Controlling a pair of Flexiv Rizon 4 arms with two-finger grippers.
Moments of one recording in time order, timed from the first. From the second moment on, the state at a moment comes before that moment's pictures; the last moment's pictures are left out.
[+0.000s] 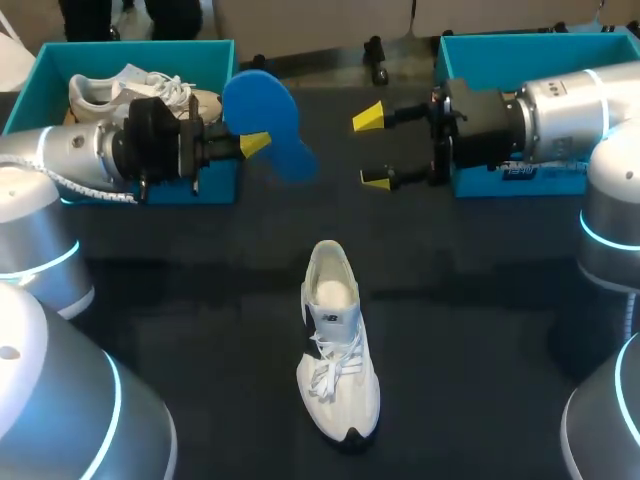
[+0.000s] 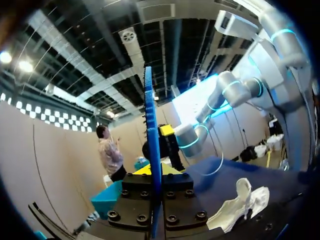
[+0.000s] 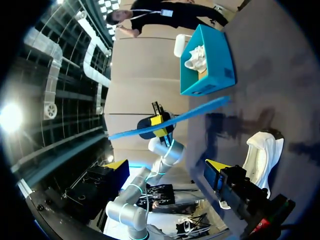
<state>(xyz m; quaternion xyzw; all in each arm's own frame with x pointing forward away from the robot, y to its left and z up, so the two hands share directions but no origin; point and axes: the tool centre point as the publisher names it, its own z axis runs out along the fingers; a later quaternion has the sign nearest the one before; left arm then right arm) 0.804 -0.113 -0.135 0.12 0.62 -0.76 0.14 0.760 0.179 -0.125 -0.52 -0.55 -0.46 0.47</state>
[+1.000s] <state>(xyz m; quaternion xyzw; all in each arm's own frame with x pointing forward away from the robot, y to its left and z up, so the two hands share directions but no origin) 0.795 -0.121 -0.136 0.41 0.47 -0.62 0.48 0.761 0.179 -0.125 -0.52 -0.55 -0.46 0.47</state>
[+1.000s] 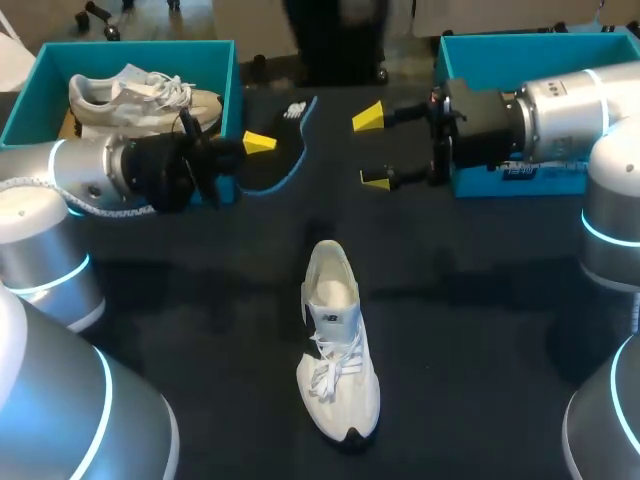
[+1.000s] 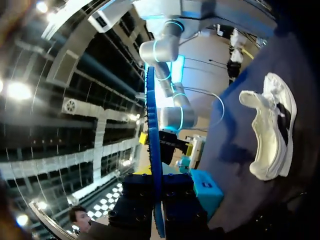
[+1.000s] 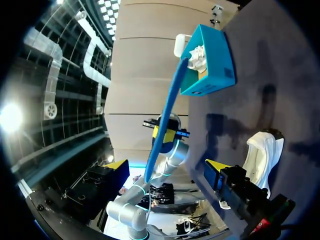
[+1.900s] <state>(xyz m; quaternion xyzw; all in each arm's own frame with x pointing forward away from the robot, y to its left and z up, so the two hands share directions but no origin) 0.834 -0.133 -0.147 0.64 0.29 -0.32 0.63 0.760 0.179 -0.125 -0.52 -0.55 -0.46 0.47</state>
